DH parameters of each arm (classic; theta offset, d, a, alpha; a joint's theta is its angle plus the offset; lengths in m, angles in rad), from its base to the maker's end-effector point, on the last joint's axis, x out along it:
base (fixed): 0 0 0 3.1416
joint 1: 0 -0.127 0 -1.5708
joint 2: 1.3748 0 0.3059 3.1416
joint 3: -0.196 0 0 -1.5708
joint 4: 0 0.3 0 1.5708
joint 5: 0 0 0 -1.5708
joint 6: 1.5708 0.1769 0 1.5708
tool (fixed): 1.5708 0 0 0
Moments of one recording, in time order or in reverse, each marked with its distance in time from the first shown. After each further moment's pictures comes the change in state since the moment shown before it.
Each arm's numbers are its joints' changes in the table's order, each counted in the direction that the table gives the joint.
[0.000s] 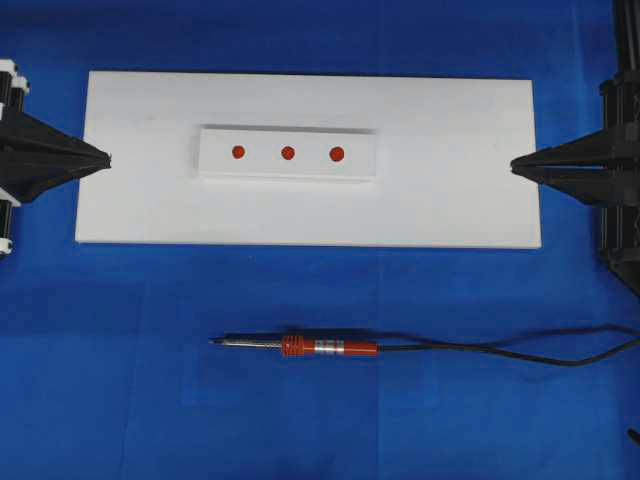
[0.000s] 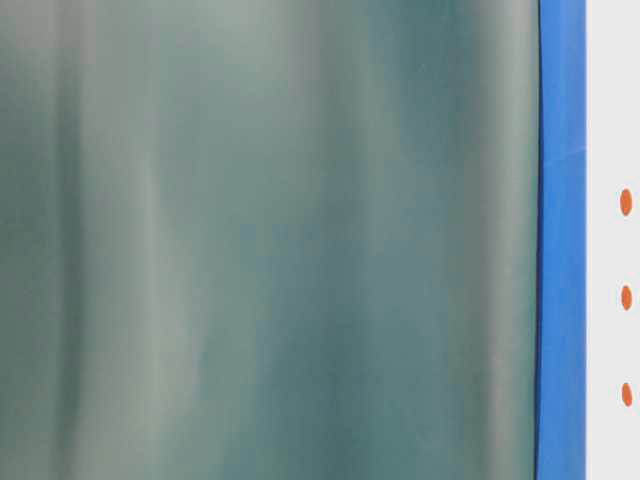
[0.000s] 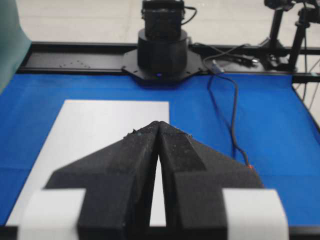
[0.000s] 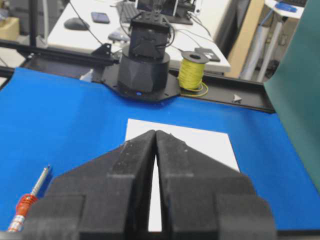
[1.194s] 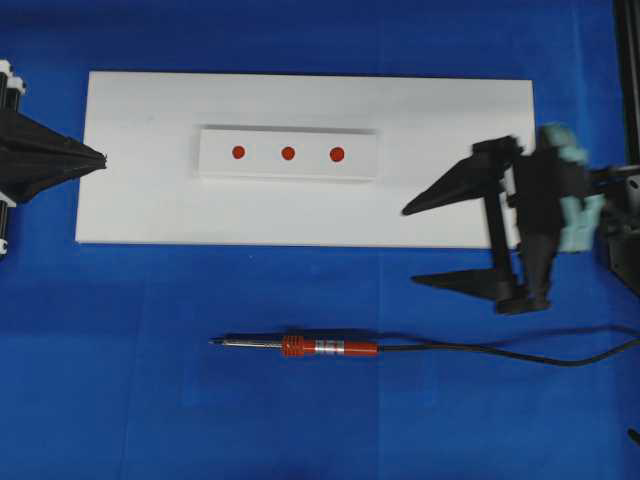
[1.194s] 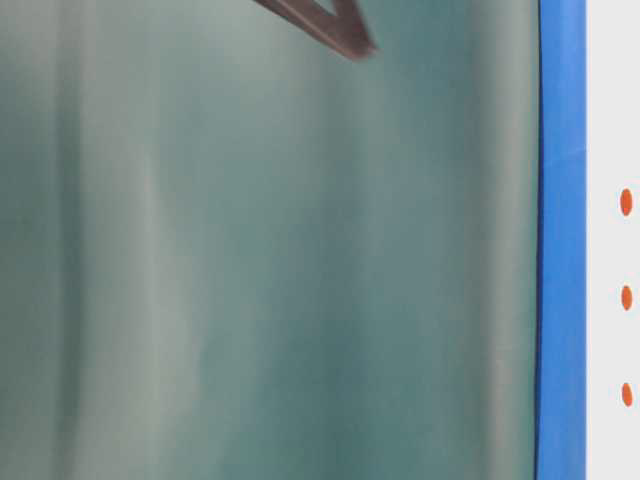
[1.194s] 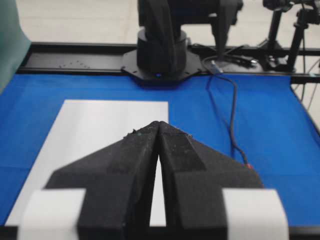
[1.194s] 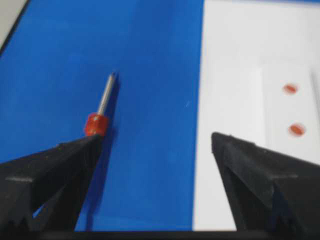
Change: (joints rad) left arm 0.000 0.023 0.008 0.002 0.012 -0.005; right arm -0.133 -0.508 -0.265 0.002 0.235 0.212
